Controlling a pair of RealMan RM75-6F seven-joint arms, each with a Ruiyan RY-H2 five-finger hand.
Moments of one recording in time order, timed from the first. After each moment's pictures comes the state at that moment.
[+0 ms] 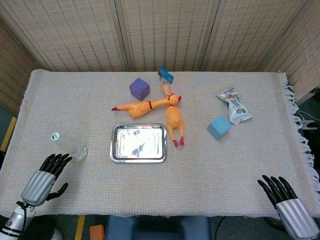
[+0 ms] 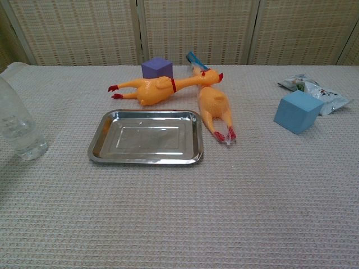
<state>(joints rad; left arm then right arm) -0.22 -1.21 0.07 -1.48 1.69 1.42 -0.07 -0.09 -1.03 -0.17 -1.63 -1.86 1.59 -0.08</state>
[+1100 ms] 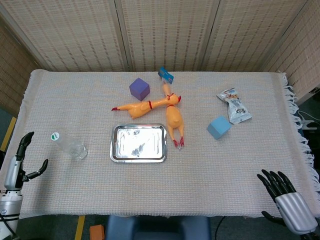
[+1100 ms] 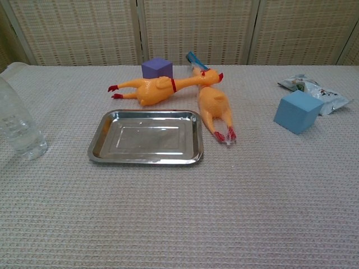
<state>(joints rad) -0.21 -1.35 -0.11 -1.30 1.44 1.47 -0.95 -0.06 -1.02 -0.15 -1.64 -1.83 1.57 -0.03</state>
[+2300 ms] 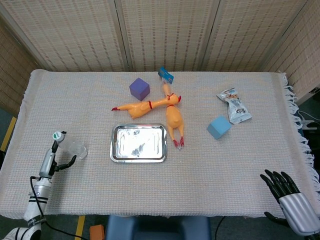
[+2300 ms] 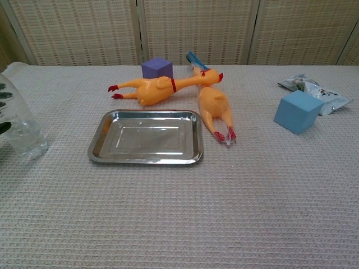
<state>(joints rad) -0.33 -1.58 -0.14 -1.06 1.40 1.21 -0.94 -0.06 -1.00 -0.15 -1.64 -1.82 1.57 0.00</state>
